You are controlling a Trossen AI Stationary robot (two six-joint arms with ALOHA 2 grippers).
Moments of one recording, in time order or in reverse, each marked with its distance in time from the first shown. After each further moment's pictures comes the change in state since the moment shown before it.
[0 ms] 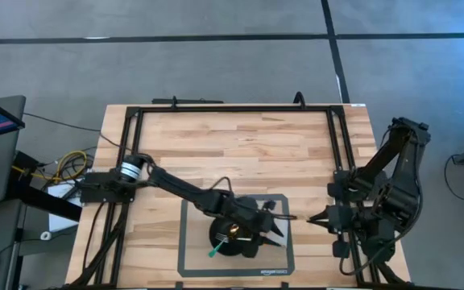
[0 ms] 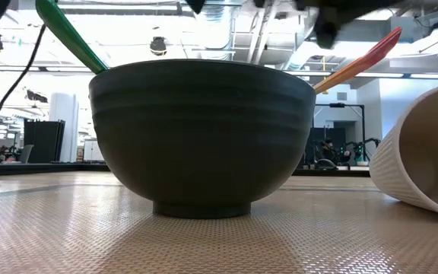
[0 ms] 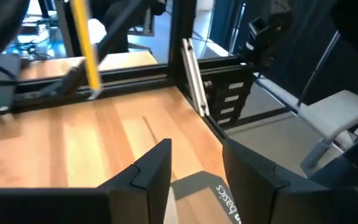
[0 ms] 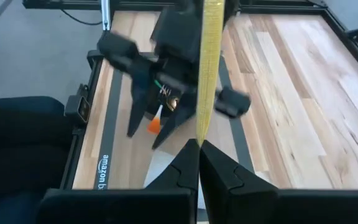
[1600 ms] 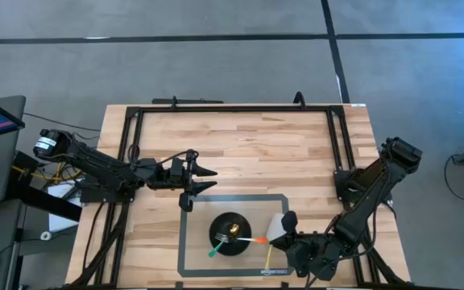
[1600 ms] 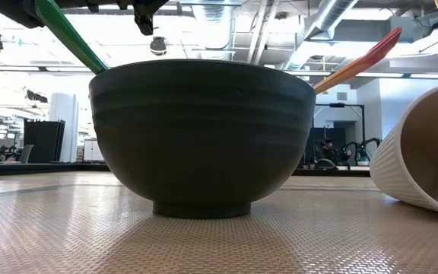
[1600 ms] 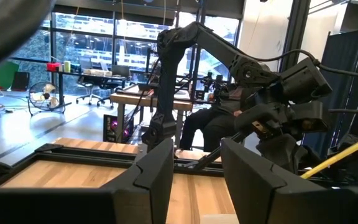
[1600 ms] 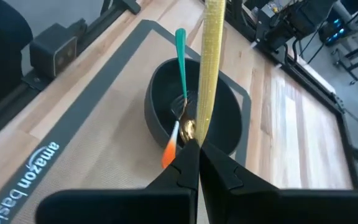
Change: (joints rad) left arm 0.073 -0.914 -1.040 0.606 -0.407 -0.036; right arm -0.171 0.329 -0.163 0.663 -0.096 -0.830
